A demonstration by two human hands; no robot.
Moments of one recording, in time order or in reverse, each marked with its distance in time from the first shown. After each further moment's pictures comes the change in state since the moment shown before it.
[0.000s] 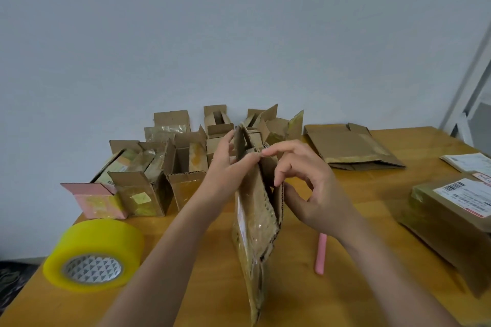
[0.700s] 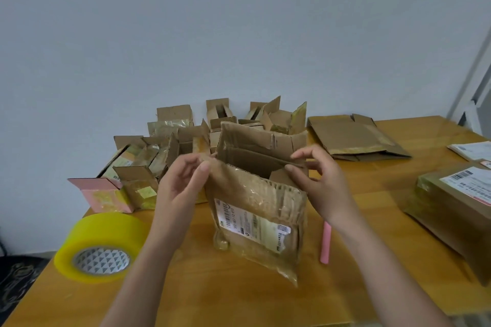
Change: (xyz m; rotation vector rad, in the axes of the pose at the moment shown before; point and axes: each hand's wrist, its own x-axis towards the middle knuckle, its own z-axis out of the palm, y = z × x) left_hand -0.052 -0.033 -0.052 -0.037 0.208 0.291; right_hand -0.016 0.030 0.011 -0.051 0.228 0.505
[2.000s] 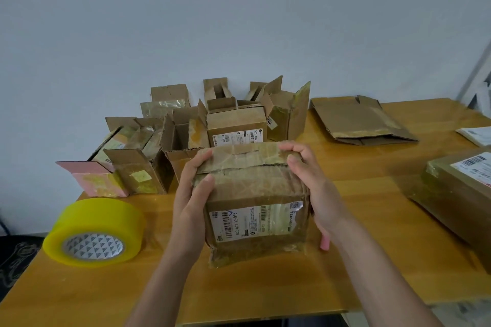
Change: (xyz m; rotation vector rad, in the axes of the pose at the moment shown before) left_hand -0.029 -0.022 0.024 -0.226 0.007 -0.190; right_hand -0.019 0.006 0.020 0.494 -0.242 0.252
